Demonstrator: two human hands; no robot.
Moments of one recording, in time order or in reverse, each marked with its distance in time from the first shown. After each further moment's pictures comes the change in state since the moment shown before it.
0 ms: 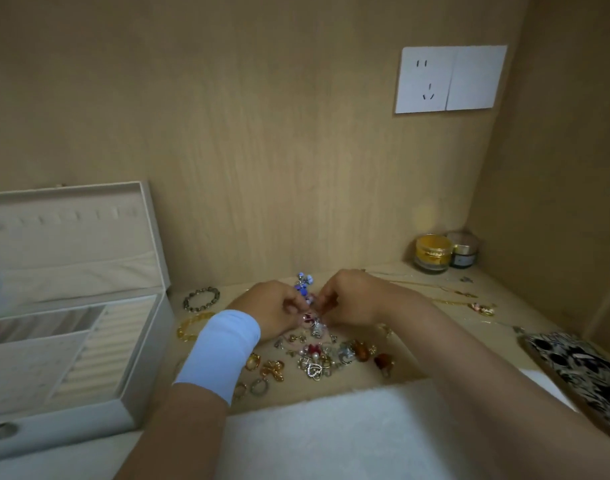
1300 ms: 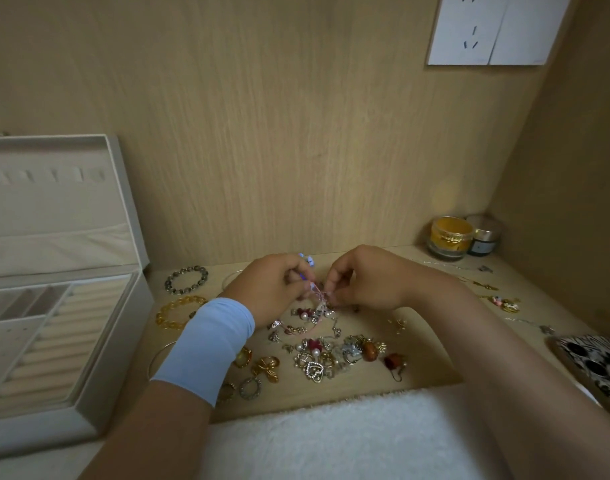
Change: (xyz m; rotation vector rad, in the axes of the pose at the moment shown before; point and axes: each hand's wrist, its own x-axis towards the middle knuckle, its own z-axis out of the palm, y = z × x) left_hand 0.013 -0.001 0.009 -0.235 0.132 0.083; right_hand 0.006 0.015 -0.013 0.131 -0.036 0.003
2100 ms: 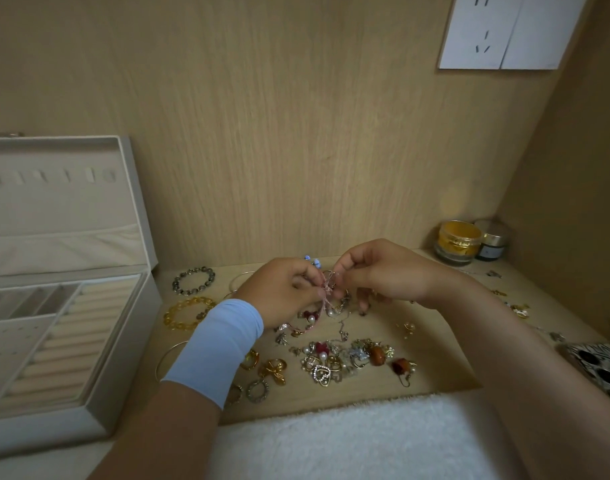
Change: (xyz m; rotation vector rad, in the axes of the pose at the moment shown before) left_hand 0.000 0.004 0.001 -0.087 -0.035 -0.072; right_hand -0.008 -0.006 -0.008 0.436 -0.009 0.071
